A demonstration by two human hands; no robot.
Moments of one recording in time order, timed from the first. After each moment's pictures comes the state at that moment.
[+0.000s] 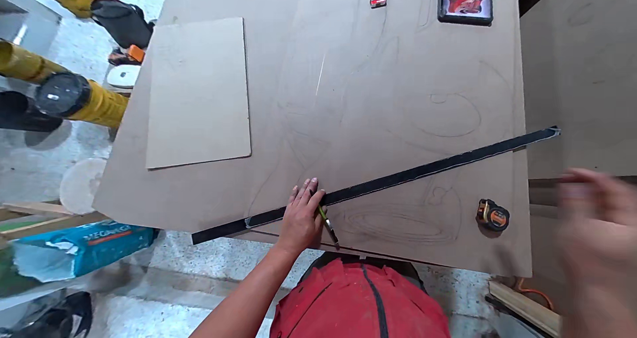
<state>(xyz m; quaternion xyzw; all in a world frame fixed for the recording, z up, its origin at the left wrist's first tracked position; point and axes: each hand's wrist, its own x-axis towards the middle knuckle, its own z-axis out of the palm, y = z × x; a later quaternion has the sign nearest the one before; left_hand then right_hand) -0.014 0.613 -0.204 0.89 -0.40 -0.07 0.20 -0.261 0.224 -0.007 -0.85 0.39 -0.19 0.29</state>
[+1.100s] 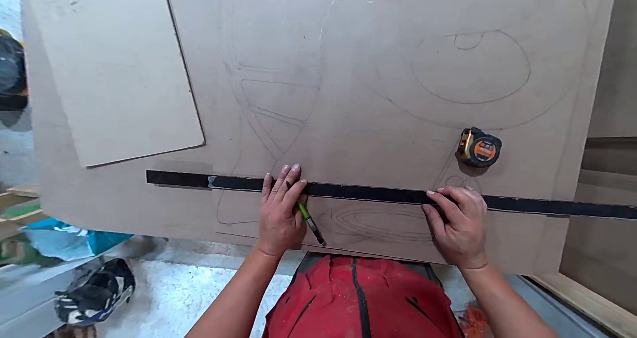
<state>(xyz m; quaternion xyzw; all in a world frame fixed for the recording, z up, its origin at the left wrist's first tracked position) -0.006 0.601 -0.216 0.88 -0.40 -0.05 0.25 -0.252 0.286 -0.216 -0.93 0.21 -0.17 0.23</state>
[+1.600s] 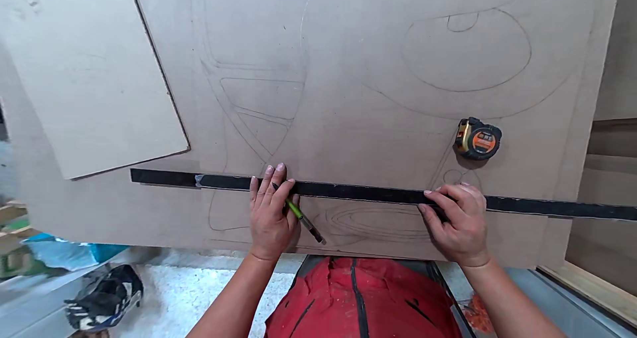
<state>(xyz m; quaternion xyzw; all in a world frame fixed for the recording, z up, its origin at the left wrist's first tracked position) -0.005 0.599 -0.220 0.90 -0.37 -0.03 0.24 -0.255 0.287 -0.219 -0.93 0.21 -0.18 0.25</state>
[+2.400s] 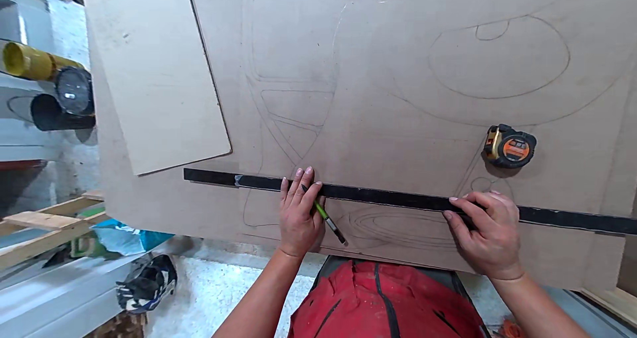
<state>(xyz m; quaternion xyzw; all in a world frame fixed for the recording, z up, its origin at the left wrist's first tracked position) -0.003 0.602 -0.219 0.89 -0.38 -0.02 0.24 -0.255 0.287 -0.222 -0.92 0.21 -0.18 0.26</state>
